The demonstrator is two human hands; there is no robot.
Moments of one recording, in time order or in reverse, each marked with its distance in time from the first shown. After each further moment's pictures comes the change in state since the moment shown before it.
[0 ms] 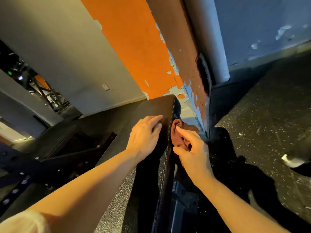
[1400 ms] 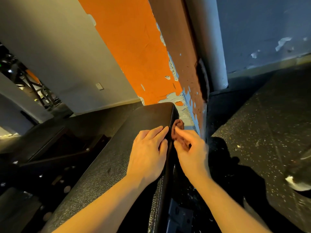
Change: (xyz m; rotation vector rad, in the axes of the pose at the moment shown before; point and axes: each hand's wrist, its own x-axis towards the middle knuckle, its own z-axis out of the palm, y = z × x) left_hand 0.002 0.010 0.031 0.021 0.097 0.055; right_hand 0.062 0.019 0.007 -0.095 0.094 -0.096
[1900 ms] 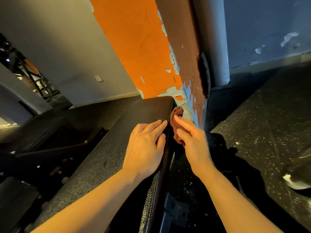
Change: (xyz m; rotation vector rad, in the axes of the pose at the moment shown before) left_hand 0.001 -0.001 0.002 0.001 0.018 -0.005; right_hand 0.013 0.005 -0.009 0.275 -0.166 0.051
